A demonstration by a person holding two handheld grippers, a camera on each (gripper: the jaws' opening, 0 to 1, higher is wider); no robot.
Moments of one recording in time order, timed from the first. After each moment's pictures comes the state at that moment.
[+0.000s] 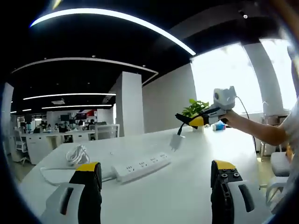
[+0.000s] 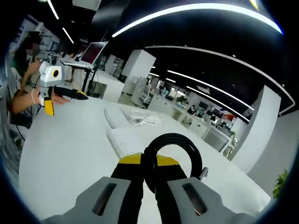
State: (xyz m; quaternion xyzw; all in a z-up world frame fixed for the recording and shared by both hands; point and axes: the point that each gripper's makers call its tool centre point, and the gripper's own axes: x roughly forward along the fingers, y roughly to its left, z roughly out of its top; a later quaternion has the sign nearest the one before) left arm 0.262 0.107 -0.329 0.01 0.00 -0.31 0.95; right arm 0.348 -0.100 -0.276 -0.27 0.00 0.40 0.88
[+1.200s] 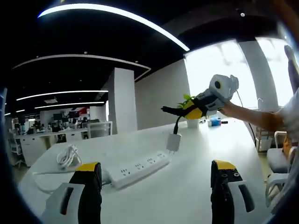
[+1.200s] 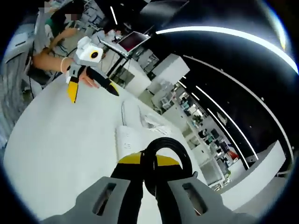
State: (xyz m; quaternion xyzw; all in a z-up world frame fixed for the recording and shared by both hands) left arm 0.284 0.089 -0.336 0.02 0.02 -0.34 0.94; right arm 0.341 -0.065 -0.269 -0.46 -0.07 0.47 0.75
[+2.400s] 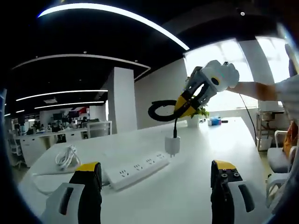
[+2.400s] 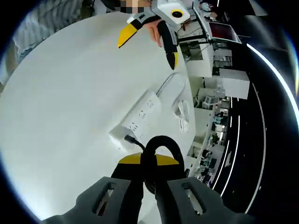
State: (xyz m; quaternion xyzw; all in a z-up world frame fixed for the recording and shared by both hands) left arm 0.290 0.082 -0.334 0.03 0.03 -0.34 0.94; right arm 0.351 -0.051 -0.273 -0.77 -0.05 0.45 0.45
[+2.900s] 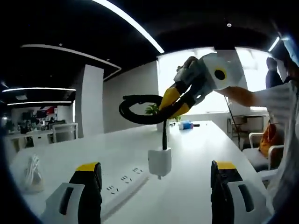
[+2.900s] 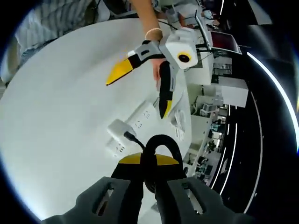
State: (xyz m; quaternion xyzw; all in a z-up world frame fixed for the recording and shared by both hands) left arm 0.333 0.014 -0.334 0.02 0.03 -0.50 0.86; right arm 0.332 -0.039 -0.266 -0.76 -0.07 0.46 0.45
